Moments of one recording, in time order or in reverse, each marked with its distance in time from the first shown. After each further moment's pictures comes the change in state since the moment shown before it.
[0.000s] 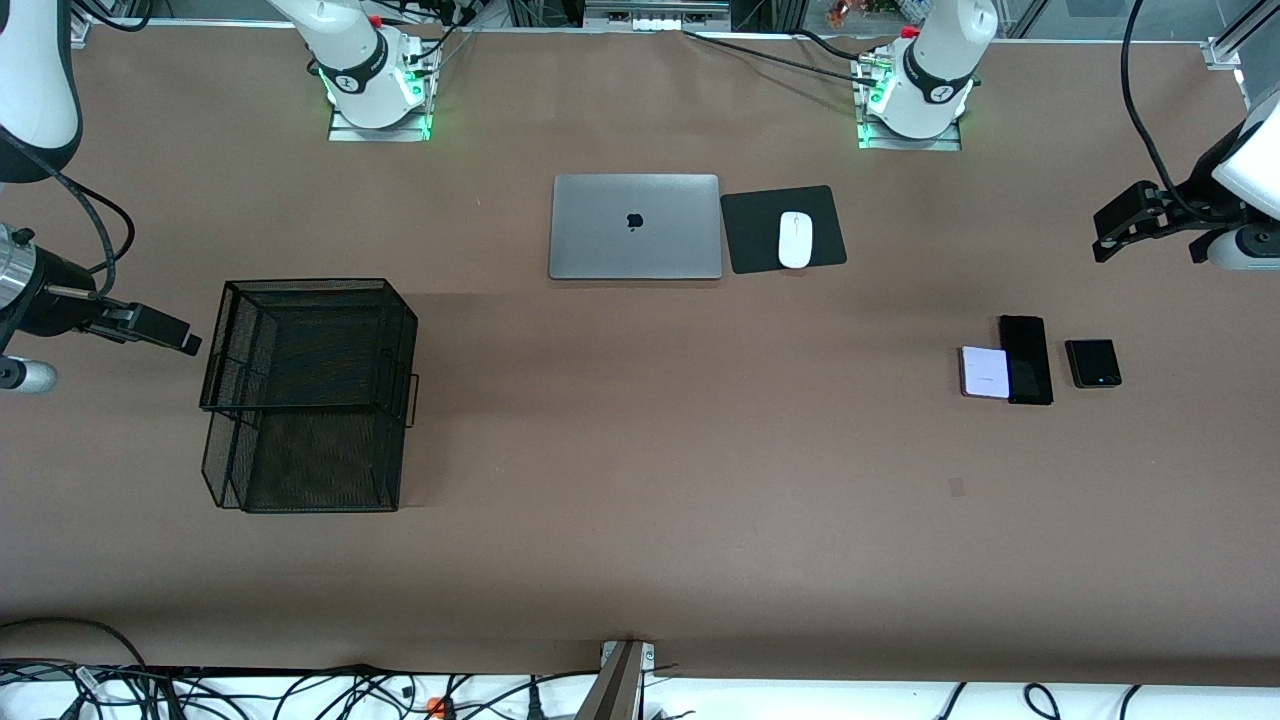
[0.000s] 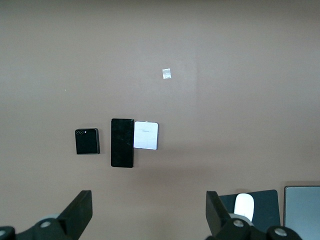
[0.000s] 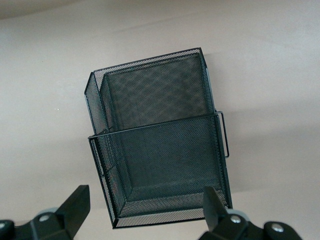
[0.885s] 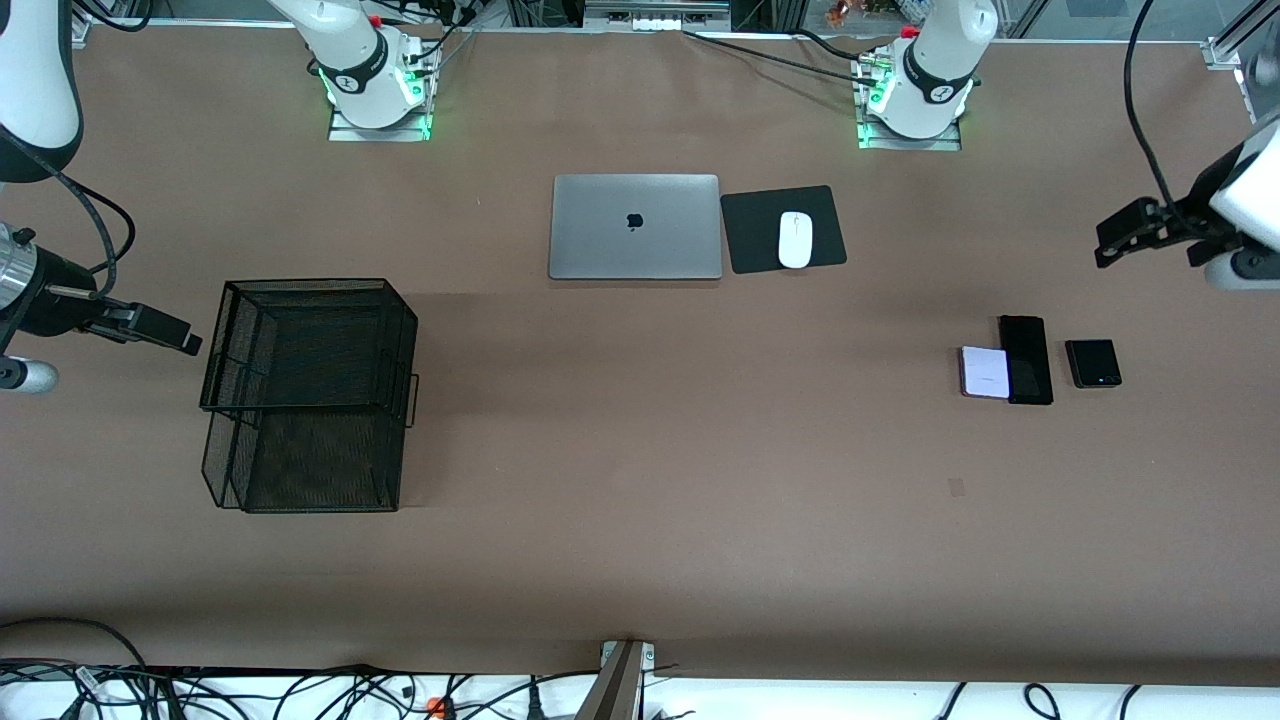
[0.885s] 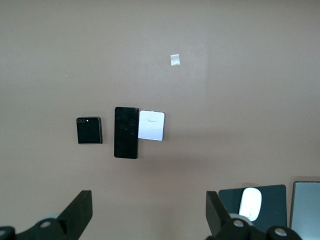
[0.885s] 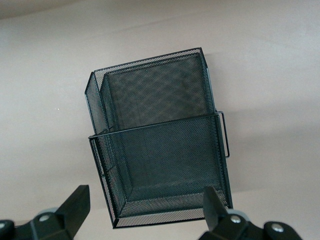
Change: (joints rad) left arm 0.036 0.035 0.003 -0.045 0.000 0.010 0.011; right arm 0.001 0.000 0.000 0.000 0.000 0.000 0.000
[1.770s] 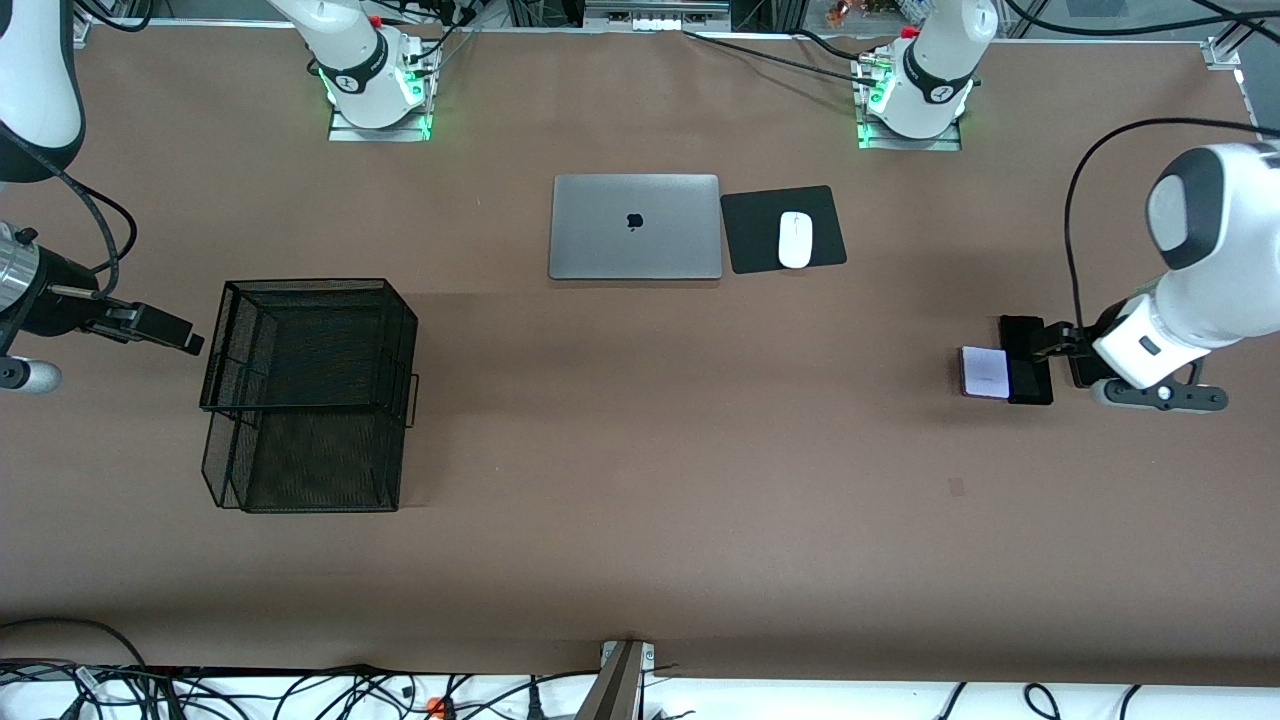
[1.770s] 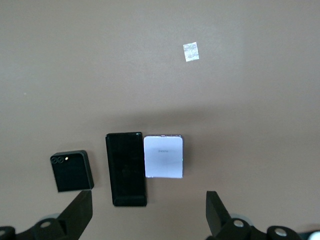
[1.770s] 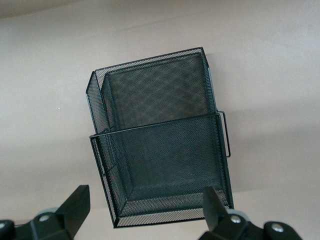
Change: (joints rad) left arm 0.075 0.178 0.001 -0.307 0.000 0.470 0.168; right arm 0.001 0.000 0.003 0.000 0.000 -0.001 0.000
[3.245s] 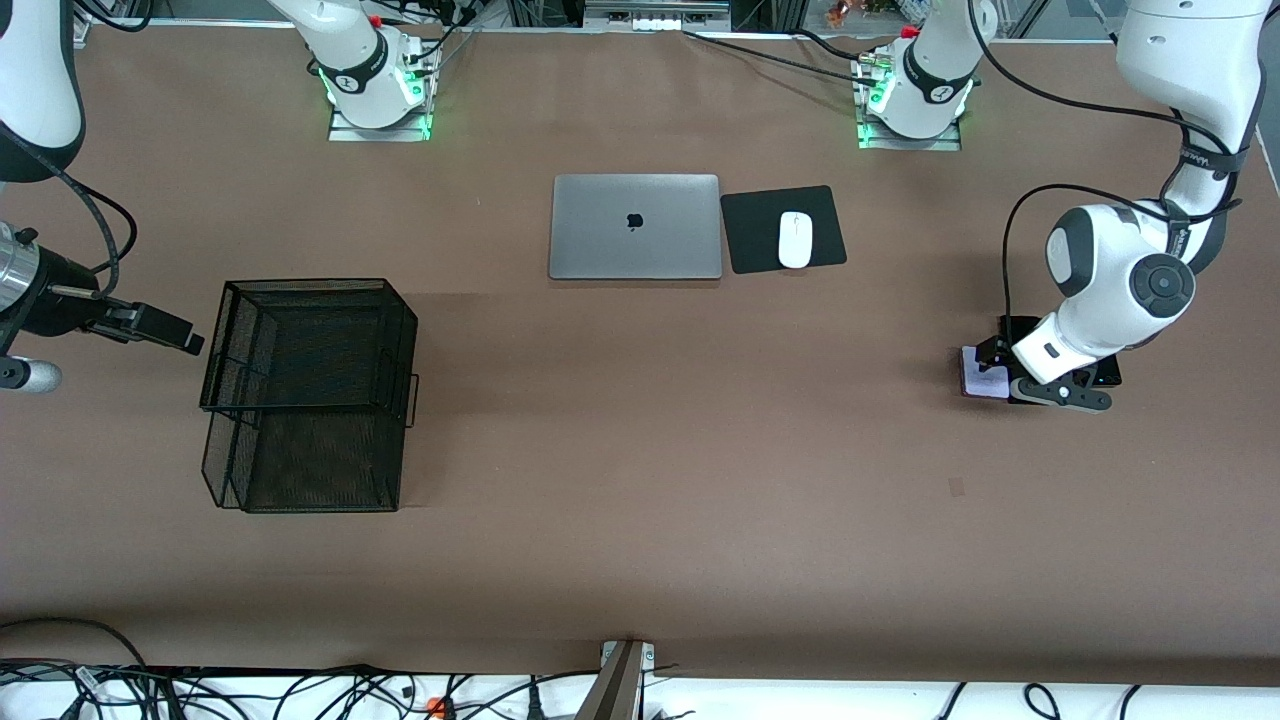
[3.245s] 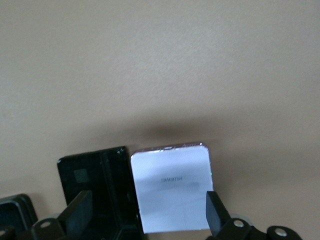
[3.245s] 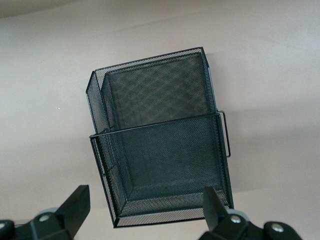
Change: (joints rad) left arm 0.062 0.158 -0.023 -0.280 0.000 0.502 0.143; right arm 0.000 0.000 0.000 0.000 0.000 -0.001 0.000
